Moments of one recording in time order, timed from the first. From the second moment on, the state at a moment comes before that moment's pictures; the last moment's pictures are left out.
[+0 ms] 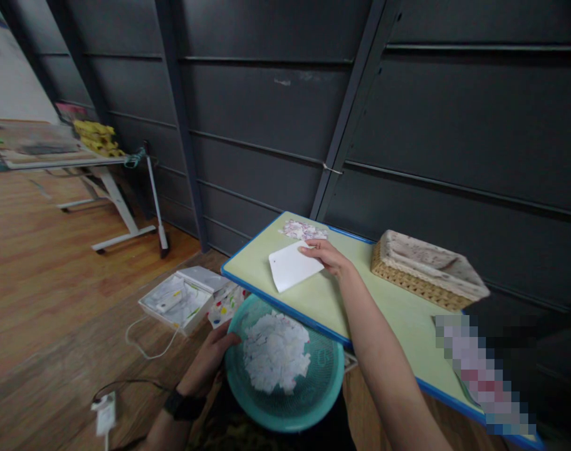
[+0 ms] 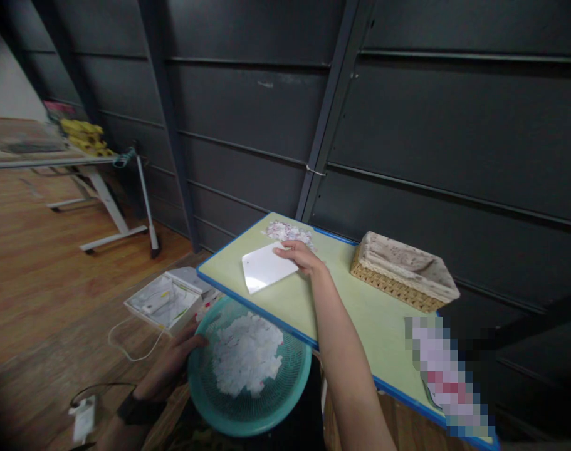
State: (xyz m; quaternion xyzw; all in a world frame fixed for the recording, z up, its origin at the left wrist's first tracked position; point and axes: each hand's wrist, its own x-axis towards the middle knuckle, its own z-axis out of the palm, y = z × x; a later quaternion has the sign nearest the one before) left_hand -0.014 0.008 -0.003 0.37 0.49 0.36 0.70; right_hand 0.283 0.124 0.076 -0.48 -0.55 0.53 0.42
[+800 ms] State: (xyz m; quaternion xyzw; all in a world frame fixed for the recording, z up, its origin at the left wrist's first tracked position) left_hand -0.015 0.008 0.012 0.36 0.51 0.36 0.69; right_hand 0.330 0.119 0.081 -0.83 -0.34 -0.18 0.40
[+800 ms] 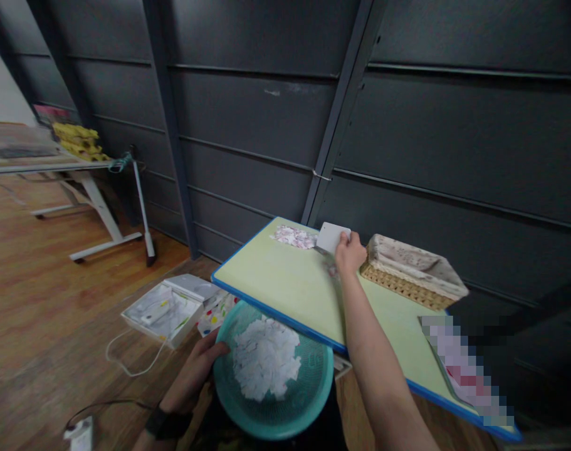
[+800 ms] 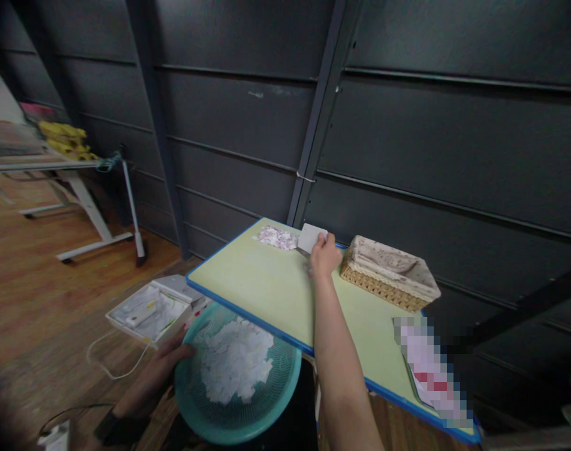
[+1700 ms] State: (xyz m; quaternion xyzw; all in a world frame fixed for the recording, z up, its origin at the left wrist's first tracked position) left_hand -0.011 0.004 0.013 0.37 0.52 0.35 0.68; right_hand 0.312 0.133 0.064 -0.75 -0.51 -0.16 0.38
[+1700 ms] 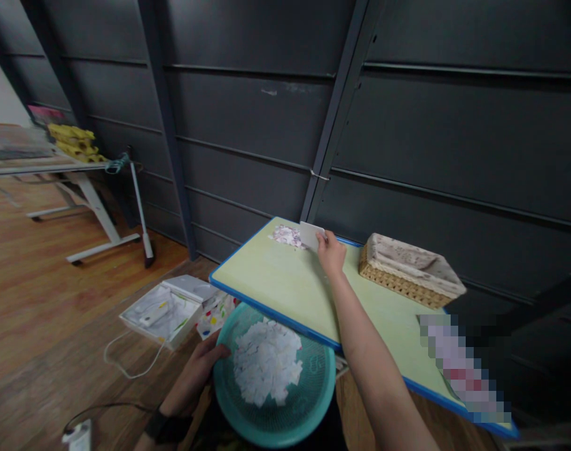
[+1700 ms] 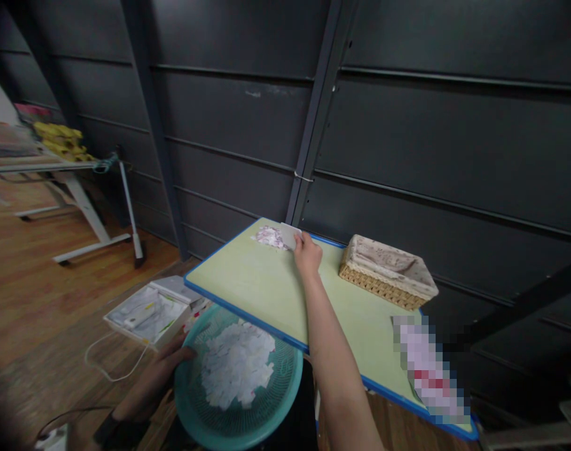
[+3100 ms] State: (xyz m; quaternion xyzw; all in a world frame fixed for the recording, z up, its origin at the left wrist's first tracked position) left_hand -0.009 0.008 0.017 0.37 0.55 0.34 0.67; right_hand 0.306 0.132 0.067 -0.76 -0.50 -0.15 0.38
